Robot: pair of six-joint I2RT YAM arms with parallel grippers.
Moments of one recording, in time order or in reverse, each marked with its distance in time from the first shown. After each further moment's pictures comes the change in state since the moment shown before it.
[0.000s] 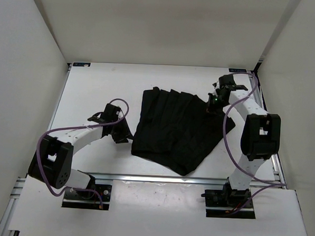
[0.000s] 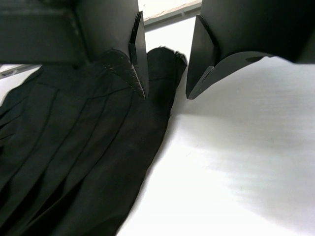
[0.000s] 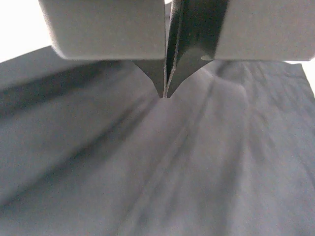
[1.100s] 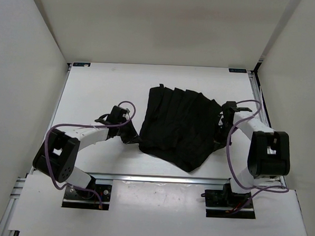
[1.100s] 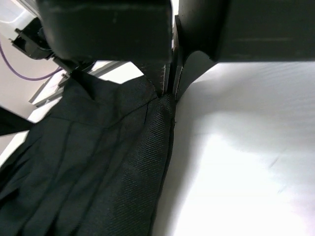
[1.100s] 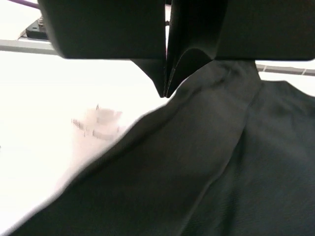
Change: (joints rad) left arm -0.084 0.080 -0.019 0.160 0.140 -0.122; right arm -0.030 -0.307 -0.486 -0.157 0.134 -0.008
